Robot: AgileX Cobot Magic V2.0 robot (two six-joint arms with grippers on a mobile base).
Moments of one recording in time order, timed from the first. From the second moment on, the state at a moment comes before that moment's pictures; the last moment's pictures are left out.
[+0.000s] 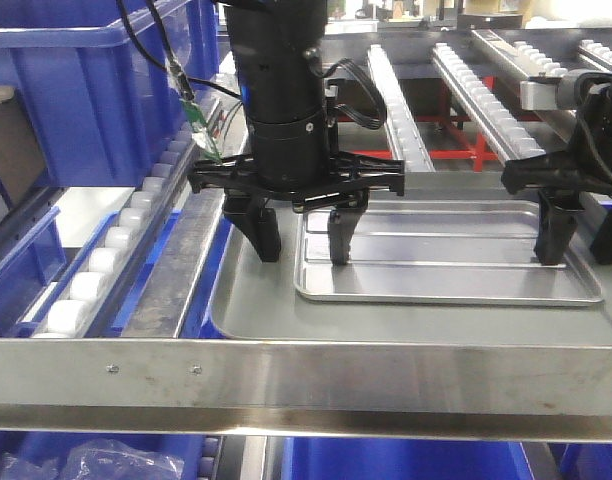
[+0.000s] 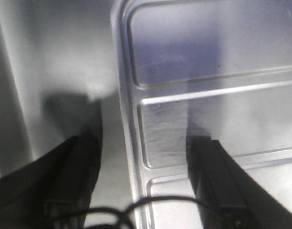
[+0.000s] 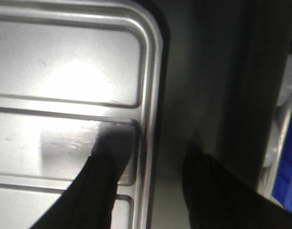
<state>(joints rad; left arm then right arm) -0.73 2.14 -1.74 0.12 0.88 -0.61 0.09 1.80 -1.13 0.06 0.62 0.08</state>
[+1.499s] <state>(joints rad) -0.73 1.62 -1.56 0.25 1.14 -0.59 0.34 1.37 -1.22 0.07 0.89 0.26</state>
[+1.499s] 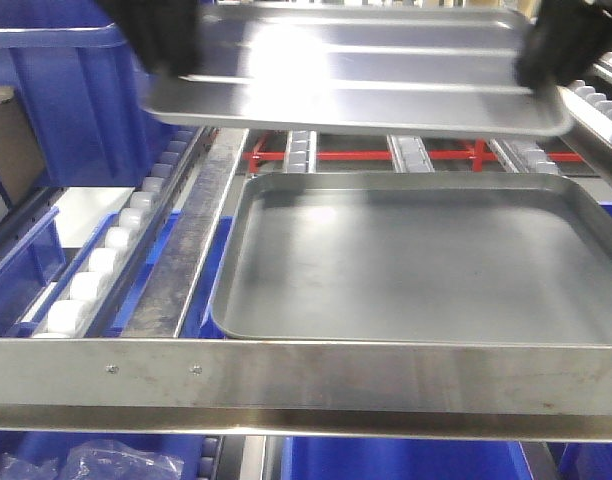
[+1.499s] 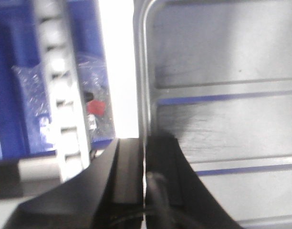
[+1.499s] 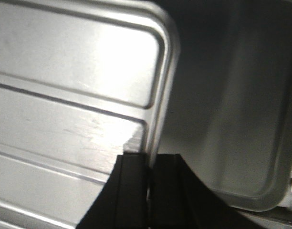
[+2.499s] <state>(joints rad) -0.73 1.55 -1.49 0.24 1.11 -0.65 0.36 1.39 -1.23 0.06 0.91 0.29</state>
